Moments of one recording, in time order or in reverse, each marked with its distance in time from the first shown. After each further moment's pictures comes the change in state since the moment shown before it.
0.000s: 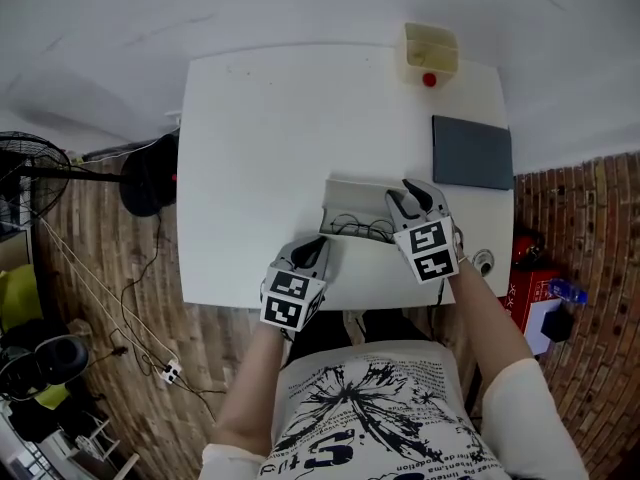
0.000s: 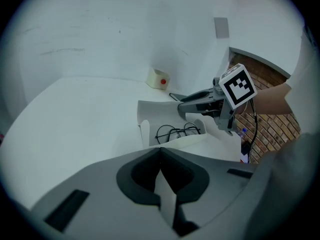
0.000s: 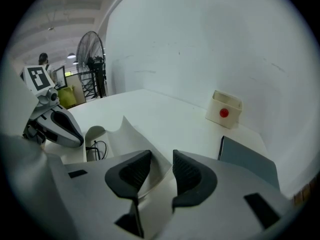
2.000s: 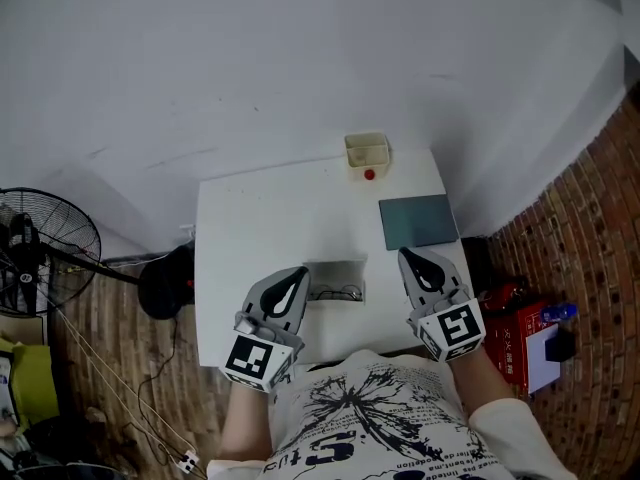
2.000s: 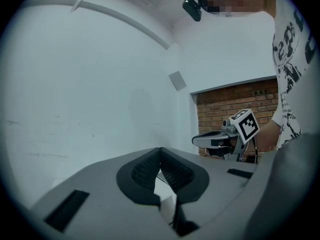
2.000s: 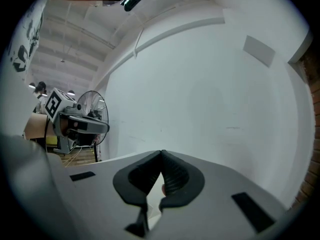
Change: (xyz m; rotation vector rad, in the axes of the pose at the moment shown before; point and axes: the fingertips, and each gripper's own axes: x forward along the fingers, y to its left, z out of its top) left arm -0.175 -0.112 0.217 0.396 -0.606 -0.054; right arm -0.247 -0.036 0.110 0.095 -0.616 -0.110
